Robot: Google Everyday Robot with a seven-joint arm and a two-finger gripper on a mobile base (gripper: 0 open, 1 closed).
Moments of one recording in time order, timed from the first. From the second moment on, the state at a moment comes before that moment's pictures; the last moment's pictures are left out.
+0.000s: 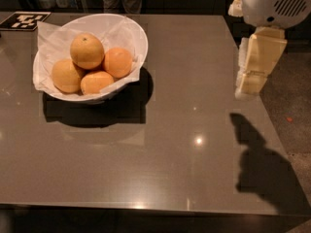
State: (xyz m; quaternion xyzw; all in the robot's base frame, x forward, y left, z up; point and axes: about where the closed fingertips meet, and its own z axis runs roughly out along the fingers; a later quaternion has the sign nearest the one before) arm 0.469 -0.148 1.017 -0.66 0.73 -0.07 0.15
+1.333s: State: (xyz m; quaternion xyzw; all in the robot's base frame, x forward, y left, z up) arm 0.532 0.057 1.075 -0.77 0.59 -0.07 0.23
